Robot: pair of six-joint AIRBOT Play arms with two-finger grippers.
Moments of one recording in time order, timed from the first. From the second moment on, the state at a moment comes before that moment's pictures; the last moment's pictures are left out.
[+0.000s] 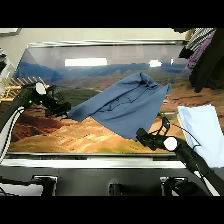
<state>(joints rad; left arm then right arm) -0.08 -1.61 1.33 1.35 -1.32 -1.83 0.33 -0.95 0.39 -0.93 0.57 2.03</state>
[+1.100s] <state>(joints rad) 0.16 -0.97 2.05 1.28 -1.27 -1.75 0.33 -0.75 1.94 -1.50 1.13 2.04</state>
